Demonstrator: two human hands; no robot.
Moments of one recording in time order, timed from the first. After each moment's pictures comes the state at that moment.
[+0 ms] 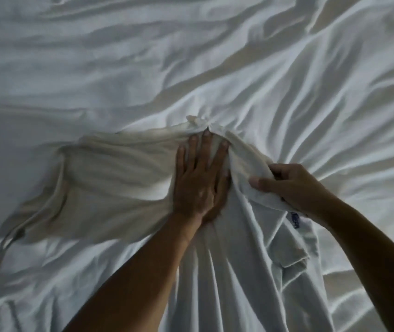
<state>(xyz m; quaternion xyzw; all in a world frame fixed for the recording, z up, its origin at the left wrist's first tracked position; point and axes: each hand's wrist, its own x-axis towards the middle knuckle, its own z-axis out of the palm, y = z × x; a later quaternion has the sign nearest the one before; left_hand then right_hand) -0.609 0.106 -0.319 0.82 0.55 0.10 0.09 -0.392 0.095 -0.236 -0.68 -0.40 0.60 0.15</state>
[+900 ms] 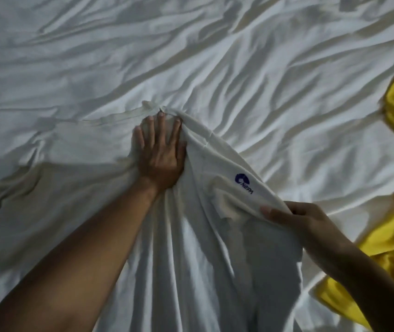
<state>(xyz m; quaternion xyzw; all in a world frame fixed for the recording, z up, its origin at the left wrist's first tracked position) -0.594 0.103 -0.310 0.81 0.58 0.05 -0.06 -0.331 -0.087 -0.176 -0.68 -0.24 0.64 0.27</state>
